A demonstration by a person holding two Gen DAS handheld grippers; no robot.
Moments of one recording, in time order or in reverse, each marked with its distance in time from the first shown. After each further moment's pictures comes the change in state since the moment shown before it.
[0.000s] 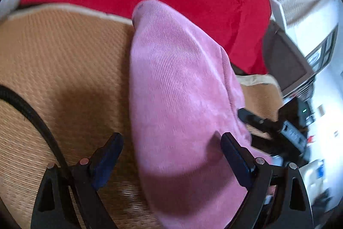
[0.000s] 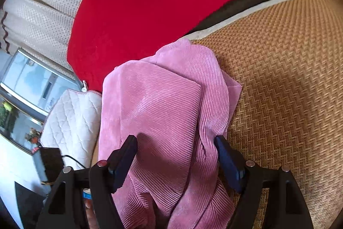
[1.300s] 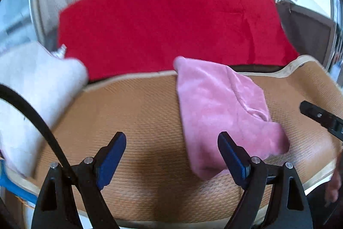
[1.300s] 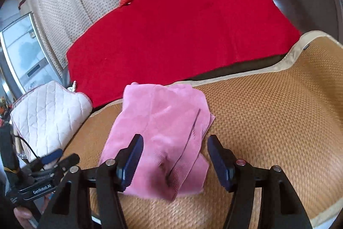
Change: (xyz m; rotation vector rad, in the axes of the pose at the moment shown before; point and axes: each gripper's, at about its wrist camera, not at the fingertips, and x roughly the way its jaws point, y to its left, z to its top) left arm -0.125 -0.089 -0.078 0.361 -0.305 0.620; right arm -0.125 0.111 -0.096 -0.312 -0.328 -0.316
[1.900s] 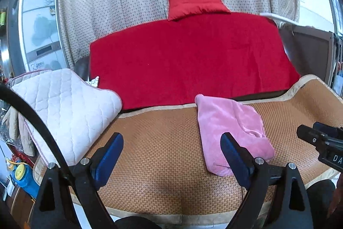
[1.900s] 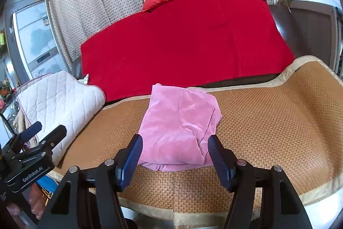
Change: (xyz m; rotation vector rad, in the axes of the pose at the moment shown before) left arm -0.120 0.017 0.002 -0.015 -0.199 0.120; right arm -0.104 0.072 -0.012 -0.103 -0.034 -0.044
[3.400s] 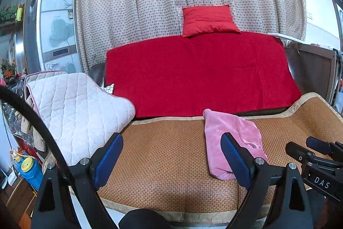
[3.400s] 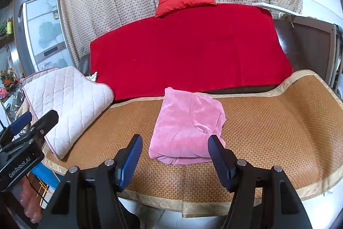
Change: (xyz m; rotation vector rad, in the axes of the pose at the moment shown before) left arm -0.063 0.018 0.006 -0.066 -0.074 0.053; right arm -0.044 0.040 -0.003 -0.061 -0.024 0.000
